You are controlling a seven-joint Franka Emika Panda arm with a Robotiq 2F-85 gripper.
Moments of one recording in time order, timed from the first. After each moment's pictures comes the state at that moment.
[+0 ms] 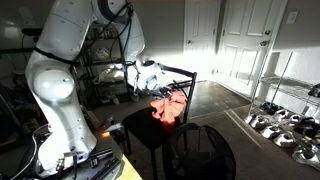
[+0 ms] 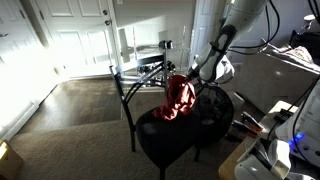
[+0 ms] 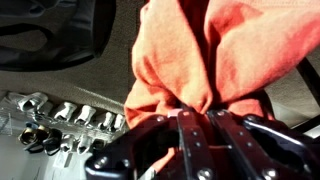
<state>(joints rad) 0.07 0.59 -0.02 -2.36 0.00 3.46 0.02</state>
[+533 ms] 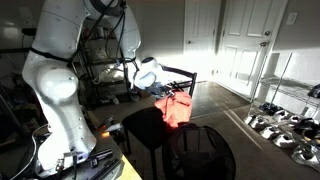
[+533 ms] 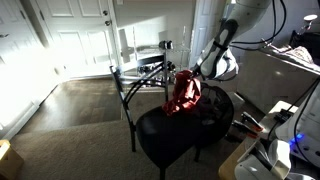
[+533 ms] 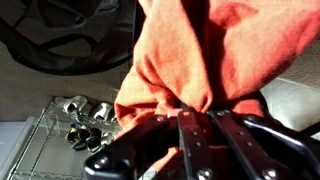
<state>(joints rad) 0.20 0.52 -0.16 -2.43 0.17 3.45 0.02</state>
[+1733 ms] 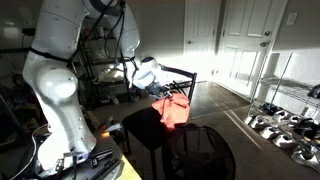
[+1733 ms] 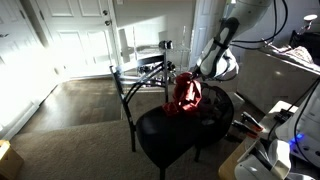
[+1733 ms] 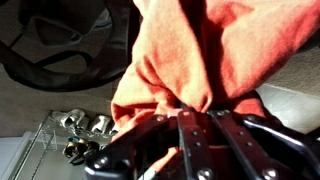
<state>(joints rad) 0.18 0.50 -0.13 -2.44 0.19 3.39 0.03</state>
